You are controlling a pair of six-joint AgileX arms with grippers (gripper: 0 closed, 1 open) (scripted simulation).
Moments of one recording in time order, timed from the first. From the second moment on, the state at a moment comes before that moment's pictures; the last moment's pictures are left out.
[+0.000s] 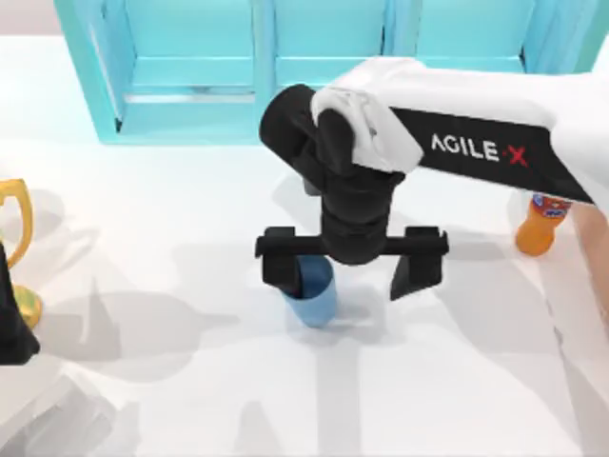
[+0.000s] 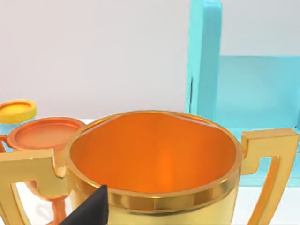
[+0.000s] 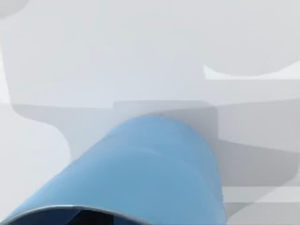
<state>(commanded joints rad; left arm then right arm) 0.00 0.00 0.00 0.00 0.00 0.00 0.72 2.26 1.75 -1.06 0.00 0.74</state>
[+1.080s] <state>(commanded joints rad) 0.00 0.00 0.00 0.00 0.00 0.00 0.72 2.26 1.75 -1.06 0.00 0.74</state>
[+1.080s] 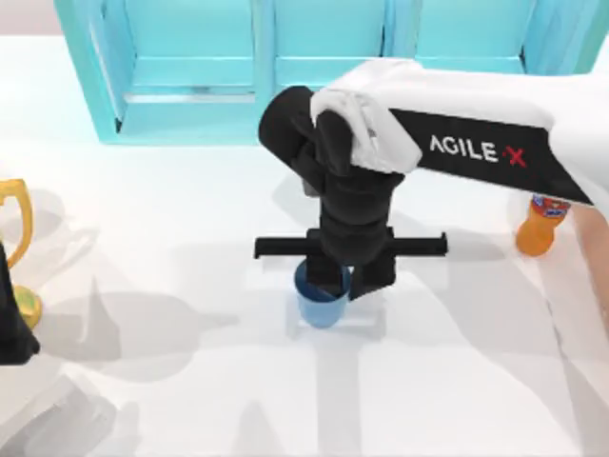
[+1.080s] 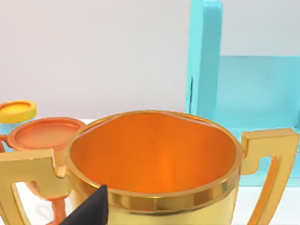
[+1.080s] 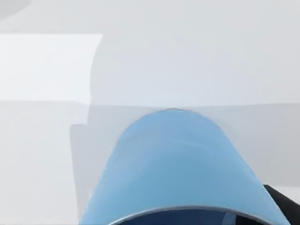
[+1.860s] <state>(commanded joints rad) 0.00 0.00 0.00 0.00 0.00 0.00 0.53 1.96 1.68 -1.29 0.00 0.55</state>
